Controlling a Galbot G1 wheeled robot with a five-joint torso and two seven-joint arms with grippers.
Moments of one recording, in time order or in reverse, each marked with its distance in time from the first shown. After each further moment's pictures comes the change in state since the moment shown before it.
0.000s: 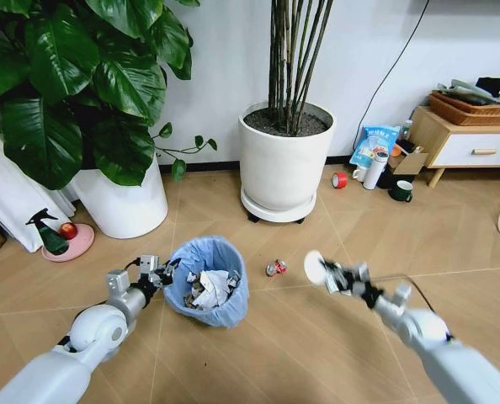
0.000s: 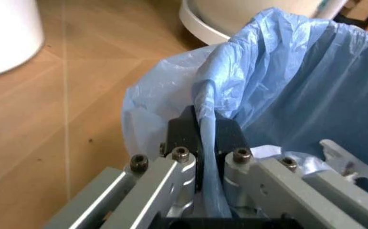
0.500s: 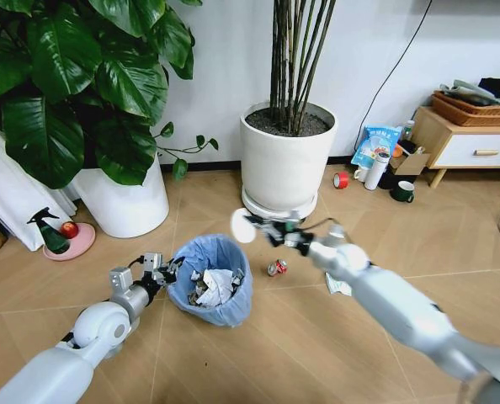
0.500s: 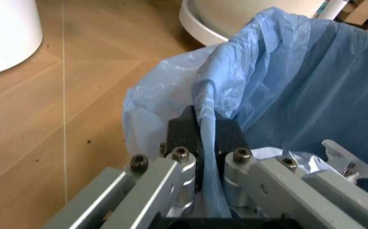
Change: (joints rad) left arm -0.010 0.002 -0.002 0.005 -0.021 -0.001 0.002; right arm 0.449 0.219 -0.447 -0.232 0.124 0.039 -0.154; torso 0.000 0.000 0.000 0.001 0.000
